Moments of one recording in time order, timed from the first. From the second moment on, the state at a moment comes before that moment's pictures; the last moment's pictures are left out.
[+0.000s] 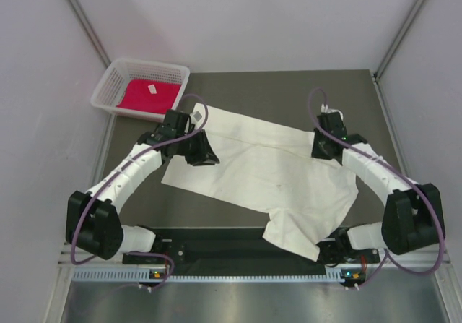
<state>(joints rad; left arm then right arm) -0.37 1.34 1.02 -0.60 0.44 -0.61 0.27 1.37 0.93 -0.51 0.21 0.35</state>
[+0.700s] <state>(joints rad) -0.37 1.31 1.00 -0.59 0.45 -0.62 0.24 1.52 0.79 -0.32 0.11 0.44</state>
